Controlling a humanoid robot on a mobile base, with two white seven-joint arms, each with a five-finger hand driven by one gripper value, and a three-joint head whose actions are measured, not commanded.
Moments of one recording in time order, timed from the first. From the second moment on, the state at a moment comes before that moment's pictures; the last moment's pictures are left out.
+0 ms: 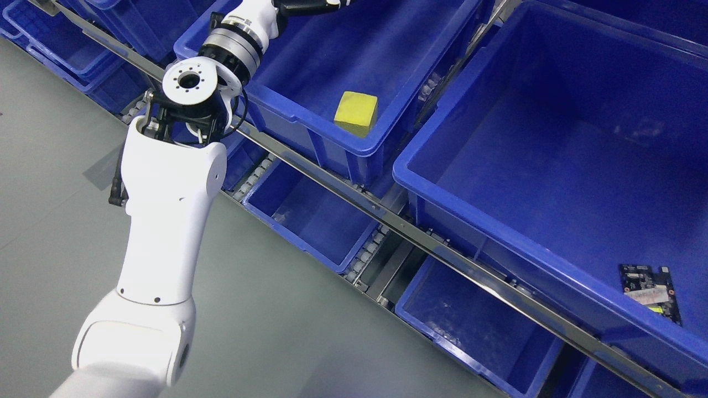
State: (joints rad) left arm -0.86 0.00 -0.21 -1.47 0.14 0.40 -0.15; right arm 0.00 0.00 -0.09 0.00 0.00 -0.10 -0.03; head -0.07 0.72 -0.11
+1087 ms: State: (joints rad) left arm -0.35 0.00 0.05 -1.67 0.17 -0.19 -0.21; right arm 0.00 0.00 -0.09 0.00 0.00 -0.10 -0.03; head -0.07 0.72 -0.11
